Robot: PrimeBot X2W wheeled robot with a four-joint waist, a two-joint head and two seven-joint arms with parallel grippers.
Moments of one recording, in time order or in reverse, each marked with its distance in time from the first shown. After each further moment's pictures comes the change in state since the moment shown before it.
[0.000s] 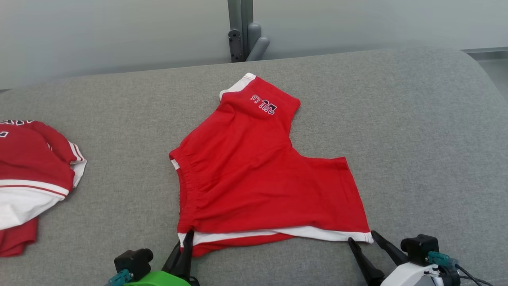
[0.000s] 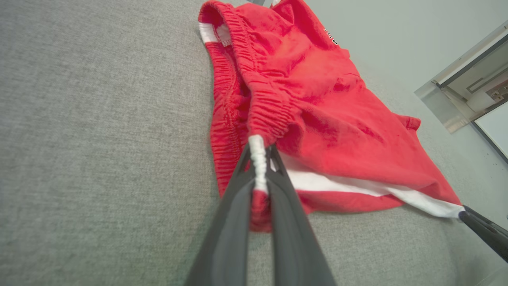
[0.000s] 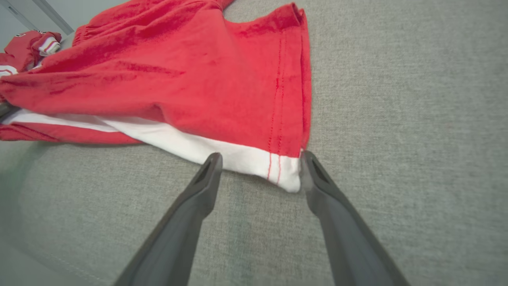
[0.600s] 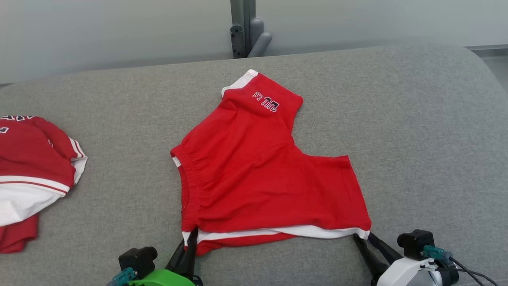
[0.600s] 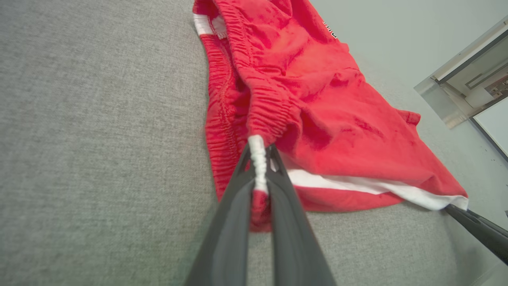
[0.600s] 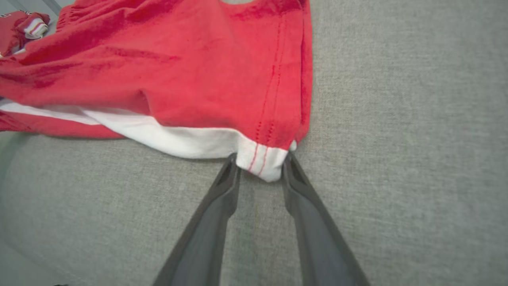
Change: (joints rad) left arm -0.010 -0.003 -0.020 0.005 0.001 0.000 0.000; right arm -0.054 -0.010 0.049 0.069 0.017 0.000 0.000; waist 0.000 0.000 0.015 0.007
